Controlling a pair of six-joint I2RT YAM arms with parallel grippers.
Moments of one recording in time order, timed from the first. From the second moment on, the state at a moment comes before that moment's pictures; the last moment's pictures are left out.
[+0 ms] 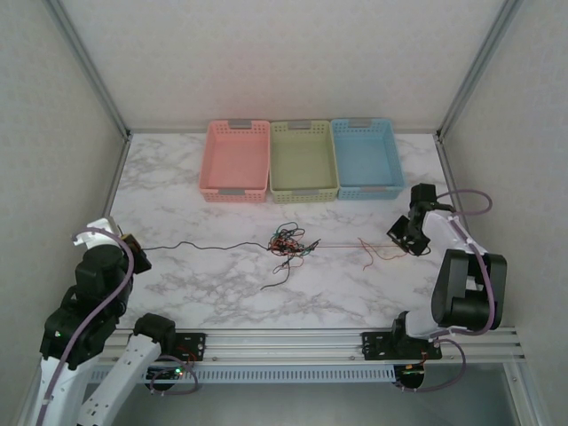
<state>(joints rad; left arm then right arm) -0.32 0.39 0.95 -1.03 -0.52 -0.46 -0.11 1.45 0.87 -0.76 -0.03 0.61</state>
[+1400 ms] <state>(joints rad) -0.33 0.59 1.12 -1.05 -0.49 -0.31 -0.07 1.47 0.92 -0.76 -0.01 0.59</state>
